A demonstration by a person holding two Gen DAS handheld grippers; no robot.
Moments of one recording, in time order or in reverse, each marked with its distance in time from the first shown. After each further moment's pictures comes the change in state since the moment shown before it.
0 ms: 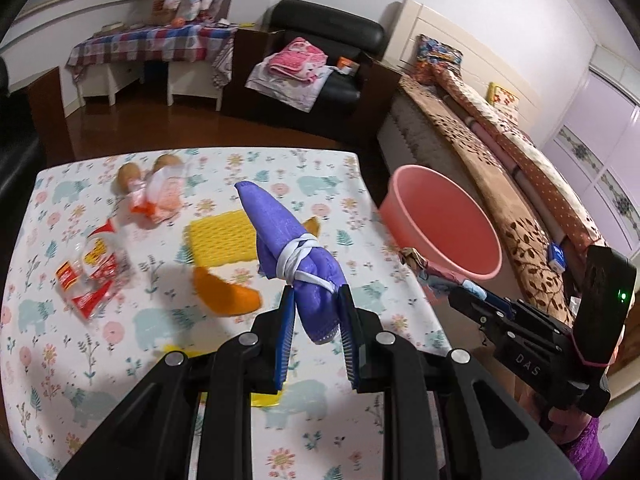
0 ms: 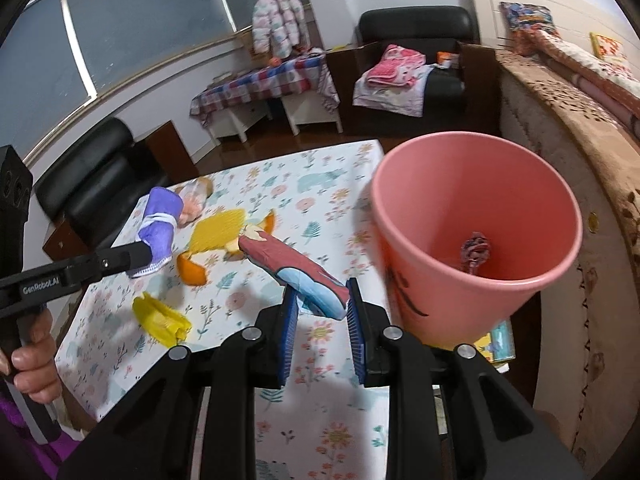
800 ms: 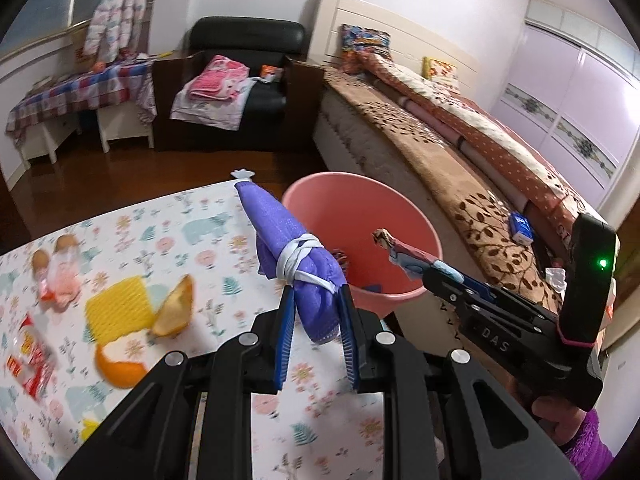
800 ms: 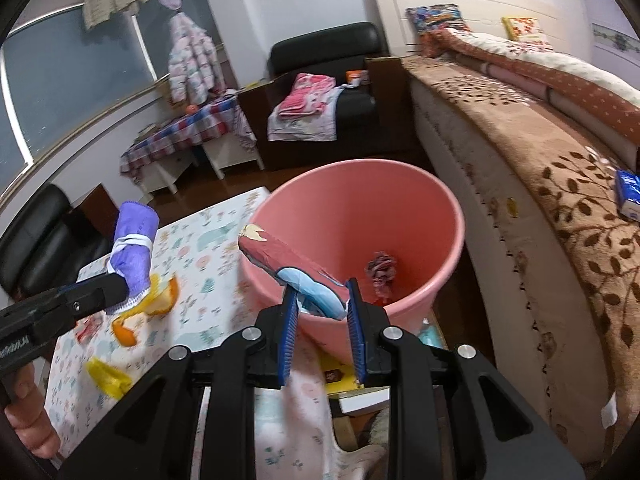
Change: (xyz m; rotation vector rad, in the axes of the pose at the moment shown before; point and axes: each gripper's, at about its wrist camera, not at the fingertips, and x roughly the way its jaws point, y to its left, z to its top) left arm 0.038 -0.106 0.032 0.222 -0.013 -0.128; right arm -0.026 -0.073 0.011 0.201 -0.113 -0.221
